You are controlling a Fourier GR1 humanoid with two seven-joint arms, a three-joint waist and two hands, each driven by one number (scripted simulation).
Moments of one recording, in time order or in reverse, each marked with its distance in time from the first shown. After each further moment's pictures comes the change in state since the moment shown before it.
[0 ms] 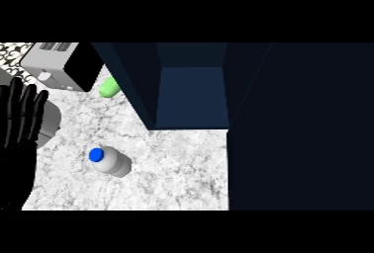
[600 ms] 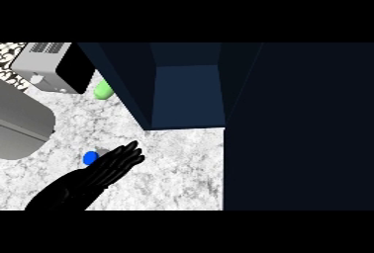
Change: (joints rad) left arm 0.098 0.170 -0.278 0.090 0.509 -0.512 0.119; right arm 0.115 0.070 0.088 -0.028 -0.152 0.004 0.099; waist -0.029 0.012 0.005
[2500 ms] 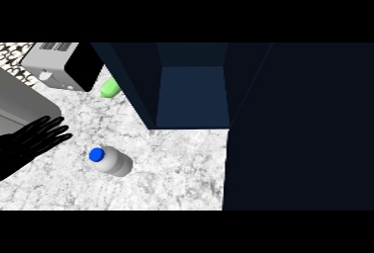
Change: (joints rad) left arm -0.217 0.266 0.399 0.727 0.402 -0.605 0.102; right arm 0.444 -0.006 0.152 -0.124 -0.051 0.090 -0.176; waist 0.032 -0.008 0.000
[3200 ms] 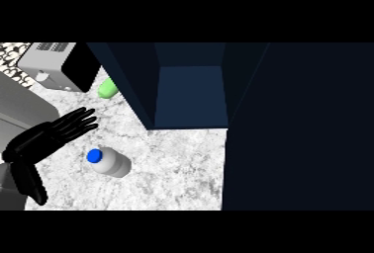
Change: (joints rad) left arm -0.168 -0.188 0.137 0.207 -0.511 -0.042 -0.139; right arm 0.077 -0.026 0.025 -0.002 -0.003 0.043 -0.081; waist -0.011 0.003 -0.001
